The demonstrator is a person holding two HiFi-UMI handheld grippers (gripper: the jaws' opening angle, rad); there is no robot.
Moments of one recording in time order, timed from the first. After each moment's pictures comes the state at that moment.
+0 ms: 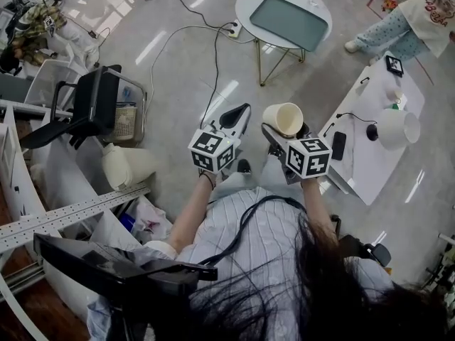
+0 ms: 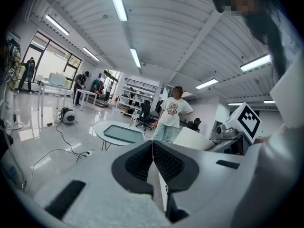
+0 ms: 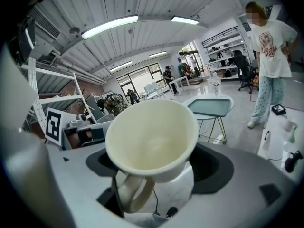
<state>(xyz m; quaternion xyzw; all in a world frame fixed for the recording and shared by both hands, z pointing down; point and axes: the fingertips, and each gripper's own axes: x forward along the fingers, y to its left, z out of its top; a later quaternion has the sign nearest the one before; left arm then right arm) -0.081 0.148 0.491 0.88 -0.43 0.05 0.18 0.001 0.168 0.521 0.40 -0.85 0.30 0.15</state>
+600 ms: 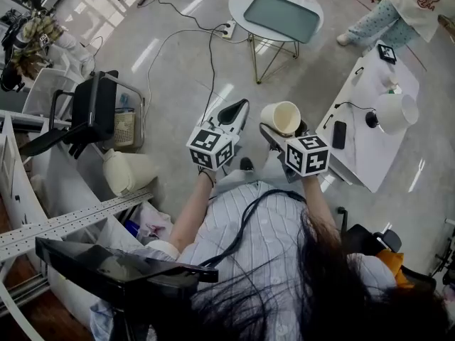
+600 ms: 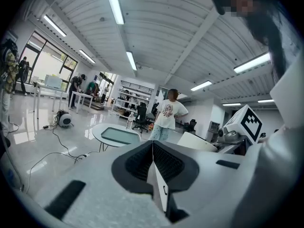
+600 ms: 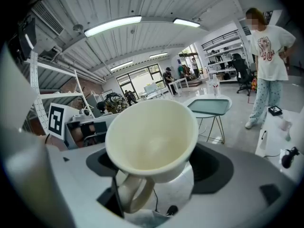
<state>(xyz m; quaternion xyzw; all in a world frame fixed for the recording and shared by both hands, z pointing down) -0.091 0.173 0.484 0.89 -0.41 0.03 0.17 -0.012 0.206 0.523 0.41 -0.85 0.28 0.15</state>
